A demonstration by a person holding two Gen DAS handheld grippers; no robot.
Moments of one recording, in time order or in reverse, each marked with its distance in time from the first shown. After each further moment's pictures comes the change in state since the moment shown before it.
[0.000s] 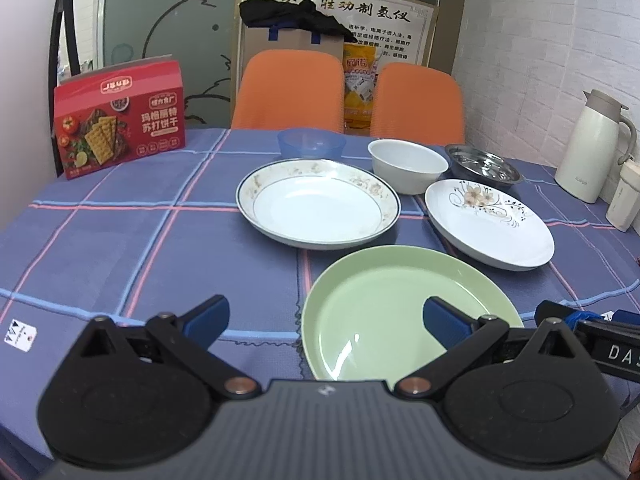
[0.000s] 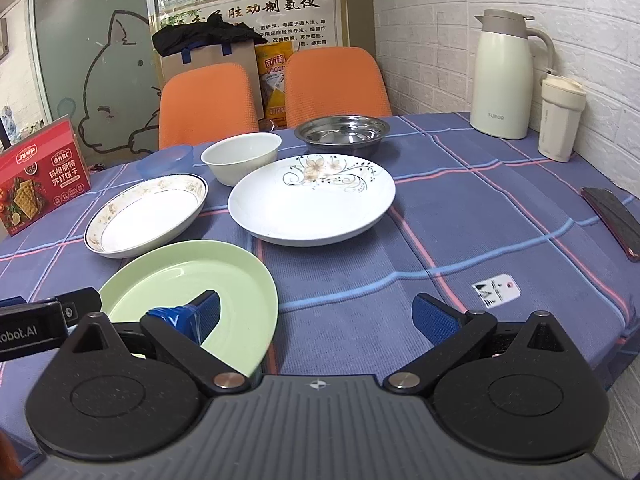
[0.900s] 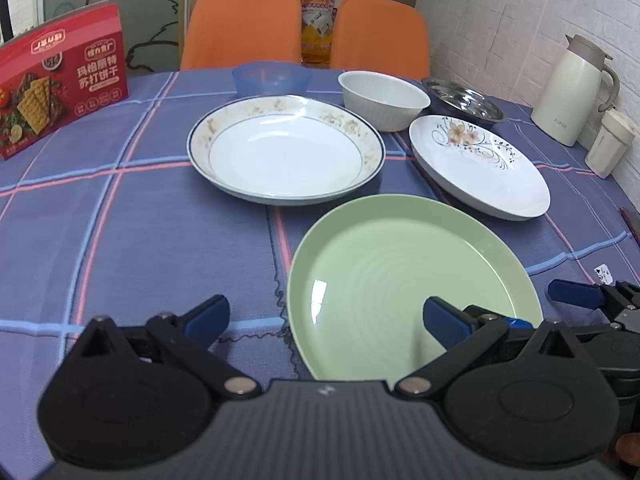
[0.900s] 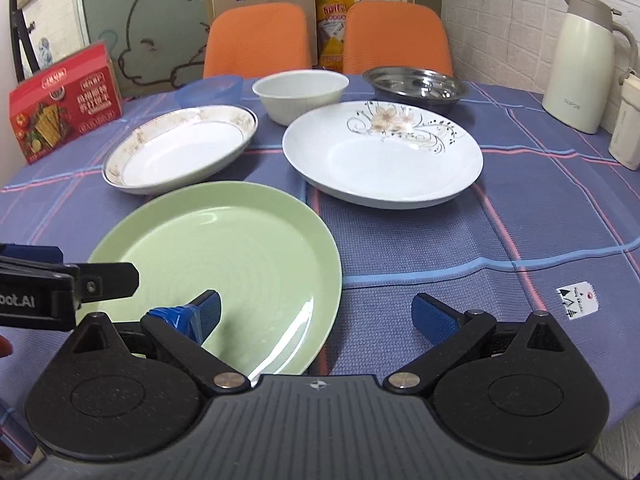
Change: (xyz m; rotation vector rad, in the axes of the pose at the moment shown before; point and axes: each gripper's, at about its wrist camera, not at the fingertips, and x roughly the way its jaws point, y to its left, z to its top) left arm 0.054 0.013 0.008 0.065 0.211 -0.141; right arm 0.051 0.030 -0.005 -0.151 0.165 0.098
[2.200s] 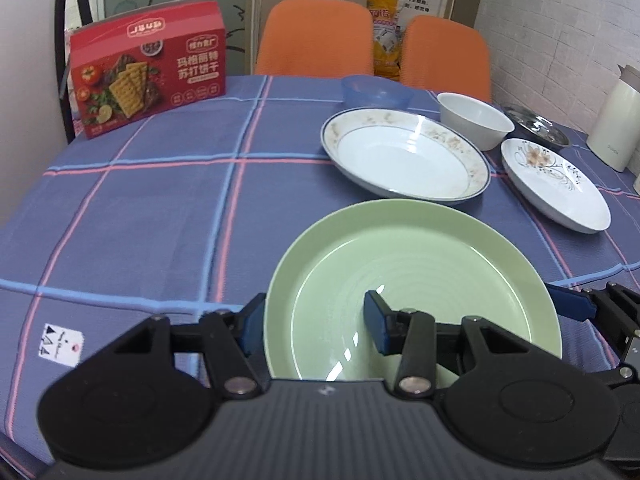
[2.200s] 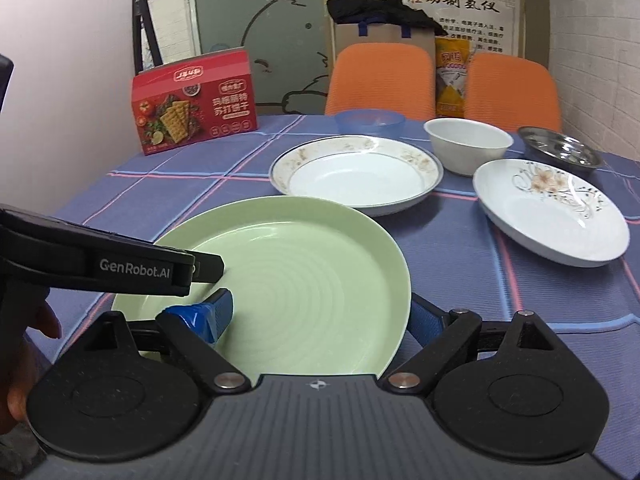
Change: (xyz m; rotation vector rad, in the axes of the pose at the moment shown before) left arm -0.035 0.074 -0.019 -0.072 -0.046 0.149; right arm -0.007 0.096 -0.009 -0.162 -0.135 0.272
